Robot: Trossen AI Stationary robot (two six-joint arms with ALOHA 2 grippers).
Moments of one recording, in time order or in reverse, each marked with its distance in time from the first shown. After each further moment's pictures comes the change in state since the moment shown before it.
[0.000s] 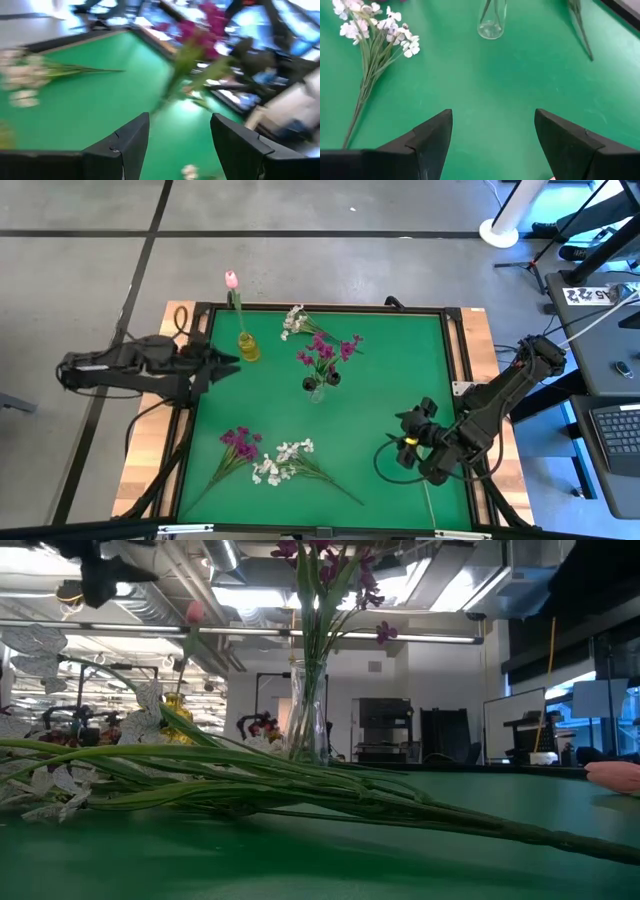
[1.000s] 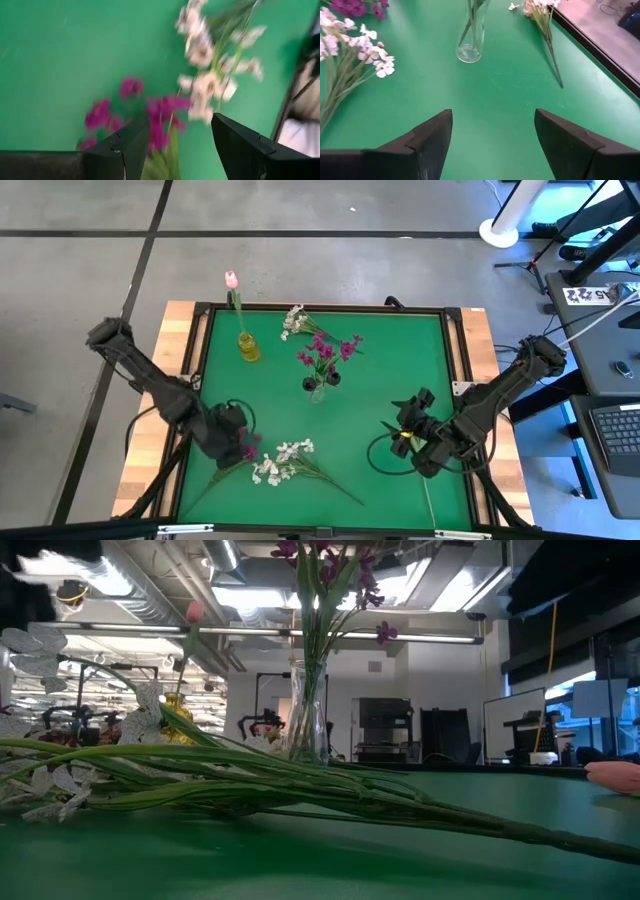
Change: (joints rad) left arm -0.682 0.791 0.183 -0.257 -0.035 -0.567; right arm -0.066 0.000 0.000 0.001 0.104 -0.119
